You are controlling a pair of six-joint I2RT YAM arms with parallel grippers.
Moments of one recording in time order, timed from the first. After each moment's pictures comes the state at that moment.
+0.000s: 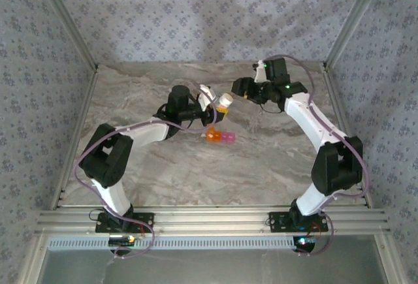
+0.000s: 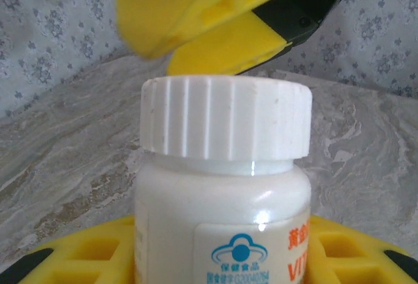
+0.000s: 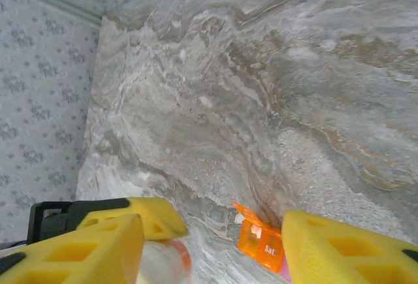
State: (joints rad) left arm -0.59 1.76 1.06 0.45 0.63 0.11; right arm 0.27 1.61 1.40 -0.50 -0.49 0.55
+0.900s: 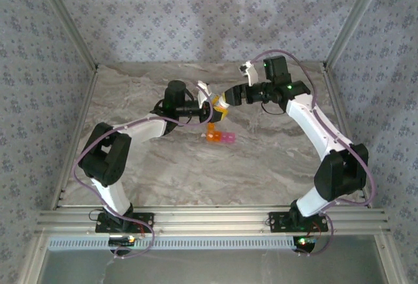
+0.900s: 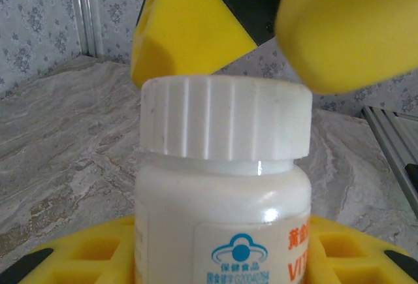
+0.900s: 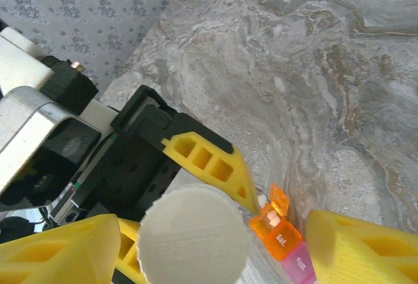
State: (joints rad) left arm -0.56 1.77 1.10 0.44 0.85 0.04; right arm 0.33 1.56 1.44 -0.59 -0.69 0.10
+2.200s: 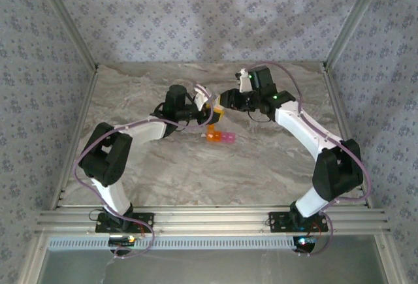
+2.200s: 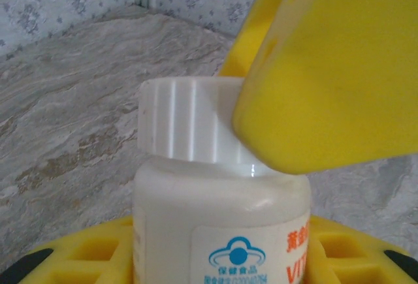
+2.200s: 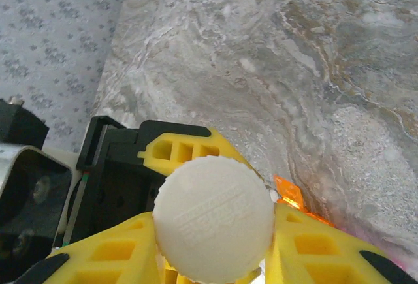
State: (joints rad) left arm -0.56 1.77 1.05 0.37 0.65 0.04; right arm 0.44 1.58 1.30 -0.41 -0.45 0.53
